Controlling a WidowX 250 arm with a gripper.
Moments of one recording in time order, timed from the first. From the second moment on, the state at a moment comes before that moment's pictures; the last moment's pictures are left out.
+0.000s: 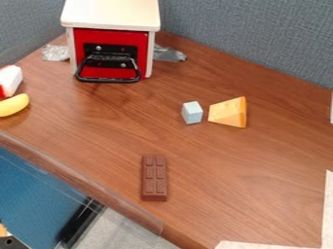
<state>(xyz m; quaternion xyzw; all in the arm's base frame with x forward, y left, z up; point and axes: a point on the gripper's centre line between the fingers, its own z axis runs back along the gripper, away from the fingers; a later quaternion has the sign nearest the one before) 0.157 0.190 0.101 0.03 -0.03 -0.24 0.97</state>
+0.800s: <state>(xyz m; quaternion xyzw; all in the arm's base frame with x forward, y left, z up) 0.213 0.105 0.108 0.03 -0.11 -0.35 0.93</state>
